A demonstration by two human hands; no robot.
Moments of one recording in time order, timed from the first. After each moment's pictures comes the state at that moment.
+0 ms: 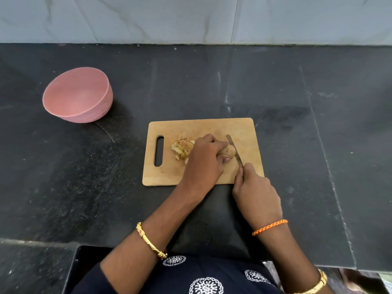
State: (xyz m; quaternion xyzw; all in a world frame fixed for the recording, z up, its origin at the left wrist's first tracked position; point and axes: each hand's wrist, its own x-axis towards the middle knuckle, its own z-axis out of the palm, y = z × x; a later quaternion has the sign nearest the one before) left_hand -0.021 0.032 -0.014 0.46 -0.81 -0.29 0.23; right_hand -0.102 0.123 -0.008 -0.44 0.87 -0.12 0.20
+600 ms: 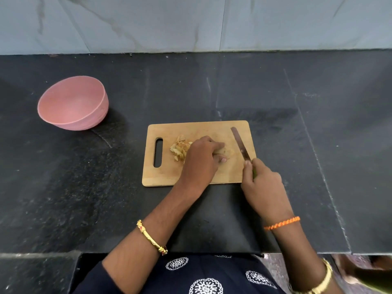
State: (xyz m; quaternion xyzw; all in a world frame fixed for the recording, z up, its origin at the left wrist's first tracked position) left_hand -0.018 0.029 -0.013 0.43 -0.81 -0.31 0.23; right_hand -0.112 0.131 0.001 -0.39 0.85 -0.26 0.23
